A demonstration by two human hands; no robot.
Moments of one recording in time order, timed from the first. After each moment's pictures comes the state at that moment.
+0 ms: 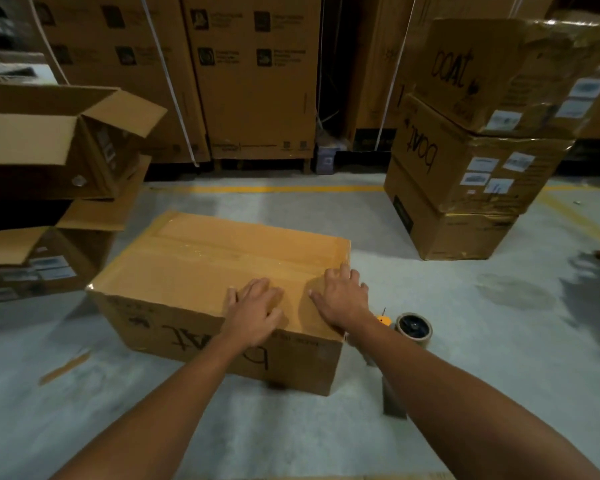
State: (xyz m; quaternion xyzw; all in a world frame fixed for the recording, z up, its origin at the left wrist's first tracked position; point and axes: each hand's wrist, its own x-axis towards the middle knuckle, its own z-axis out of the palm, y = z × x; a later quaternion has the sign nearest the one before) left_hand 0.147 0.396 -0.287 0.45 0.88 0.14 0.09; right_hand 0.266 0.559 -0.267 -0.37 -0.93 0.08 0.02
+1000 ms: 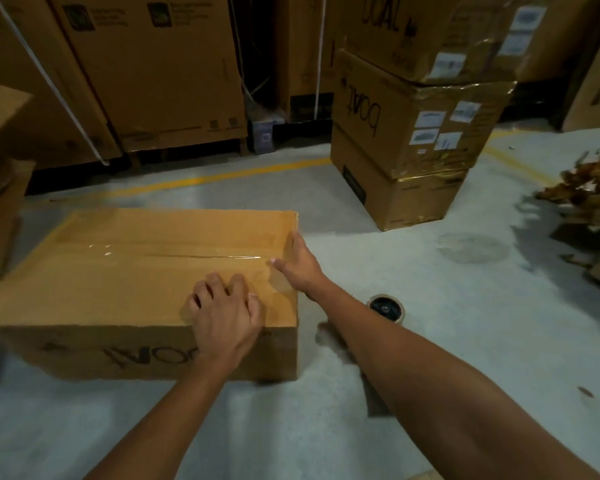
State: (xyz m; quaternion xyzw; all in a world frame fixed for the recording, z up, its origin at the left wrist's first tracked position) left_hand 0.152 0.481 -0.307 0.40 0.91 0.06 -0.03; right_hand 0.210 0.655 -0.313 -0.38 -0.76 0.49 0.17
